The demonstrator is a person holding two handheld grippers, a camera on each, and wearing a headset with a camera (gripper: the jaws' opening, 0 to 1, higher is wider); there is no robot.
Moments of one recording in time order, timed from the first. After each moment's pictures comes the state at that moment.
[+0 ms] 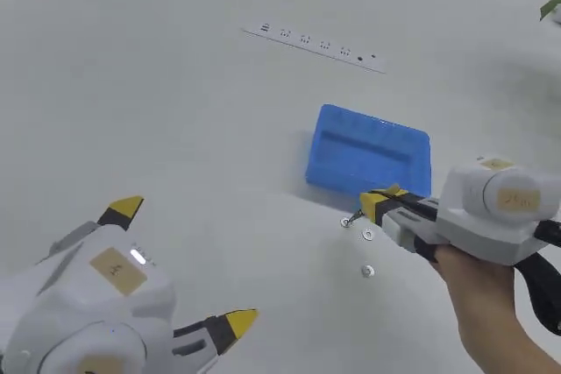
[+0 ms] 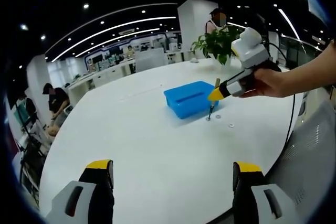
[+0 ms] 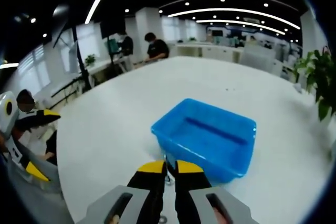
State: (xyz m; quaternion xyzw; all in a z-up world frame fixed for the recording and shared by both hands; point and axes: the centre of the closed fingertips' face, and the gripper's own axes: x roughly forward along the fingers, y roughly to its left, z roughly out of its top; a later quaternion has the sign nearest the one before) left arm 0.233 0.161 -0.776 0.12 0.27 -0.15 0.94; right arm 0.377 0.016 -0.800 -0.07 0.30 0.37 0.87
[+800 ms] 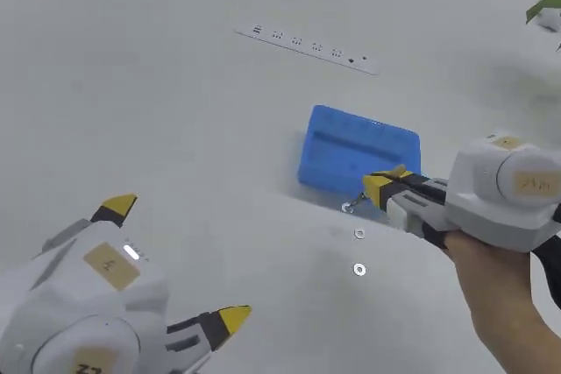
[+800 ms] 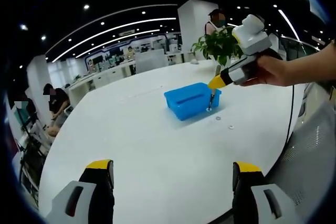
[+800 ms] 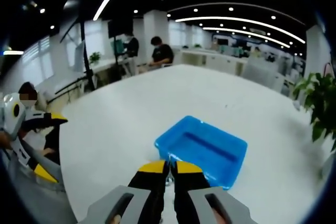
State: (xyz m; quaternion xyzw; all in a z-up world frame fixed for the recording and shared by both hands) left arm 0.234 0.161 -0.773 0.11 0.27 -0.15 0.95; right arm 0.374 0.015 -0.757 -0.10 0.27 0.38 0.88
